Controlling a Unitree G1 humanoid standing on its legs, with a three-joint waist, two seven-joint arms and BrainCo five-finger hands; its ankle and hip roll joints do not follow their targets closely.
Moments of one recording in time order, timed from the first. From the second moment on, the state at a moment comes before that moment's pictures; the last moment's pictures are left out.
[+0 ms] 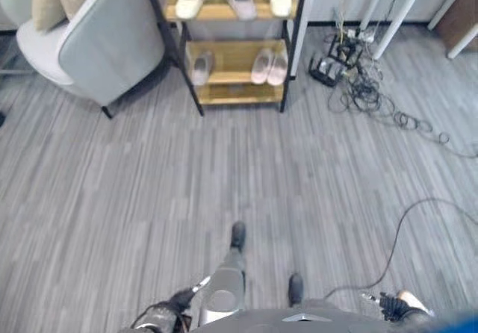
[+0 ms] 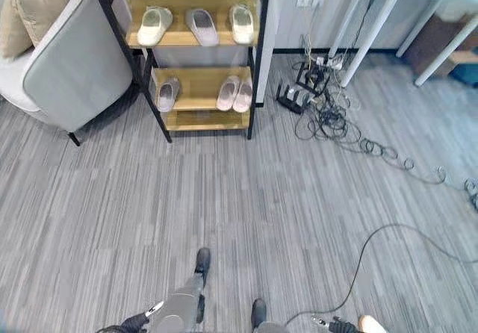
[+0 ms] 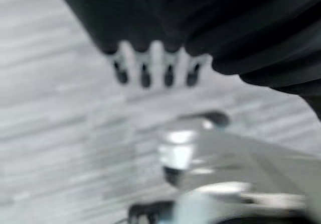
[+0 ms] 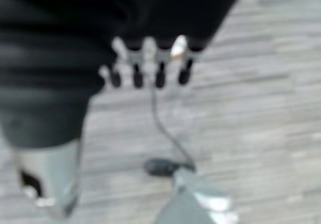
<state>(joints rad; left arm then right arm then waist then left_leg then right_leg) -0.06 0.26 -0.19 1.43 -0.05 -0.08 -0.09 -0.05 -0.33 0.14 1.39 0.26 -0.05 0.10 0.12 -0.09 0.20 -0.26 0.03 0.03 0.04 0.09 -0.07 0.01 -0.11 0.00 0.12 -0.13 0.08</state>
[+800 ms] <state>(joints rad) -0.09 0.24 -0.19 1.29 -0.09 -0.10 -0.04 0.00 -0.36 0.17 1.30 0.24 -0.05 0.08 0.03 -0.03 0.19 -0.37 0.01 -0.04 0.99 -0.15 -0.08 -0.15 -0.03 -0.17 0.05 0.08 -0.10</state>
